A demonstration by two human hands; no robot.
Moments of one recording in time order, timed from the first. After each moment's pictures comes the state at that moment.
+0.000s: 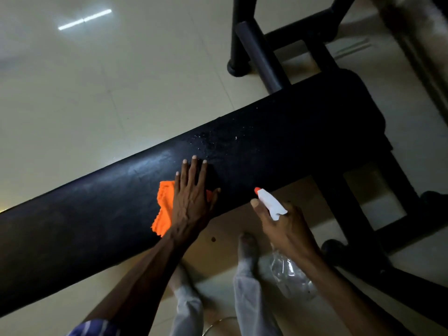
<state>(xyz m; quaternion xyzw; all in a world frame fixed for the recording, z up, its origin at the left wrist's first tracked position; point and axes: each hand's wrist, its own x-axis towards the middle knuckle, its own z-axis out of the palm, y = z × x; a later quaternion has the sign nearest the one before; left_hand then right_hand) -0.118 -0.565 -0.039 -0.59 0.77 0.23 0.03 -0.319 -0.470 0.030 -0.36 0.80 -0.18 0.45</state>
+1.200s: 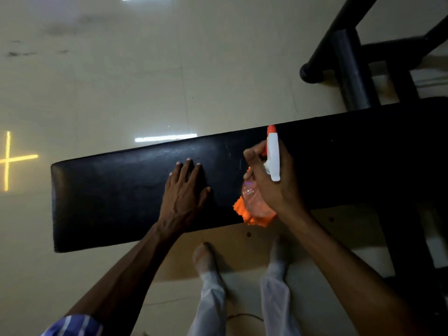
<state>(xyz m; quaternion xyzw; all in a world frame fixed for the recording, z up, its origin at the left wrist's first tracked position) 0.117 -0.548 -0.049 -0.67 0.70 0.26 0.02 -0.103 -0.577 0.035 -0.47 0.61 -0.43 0.47</state>
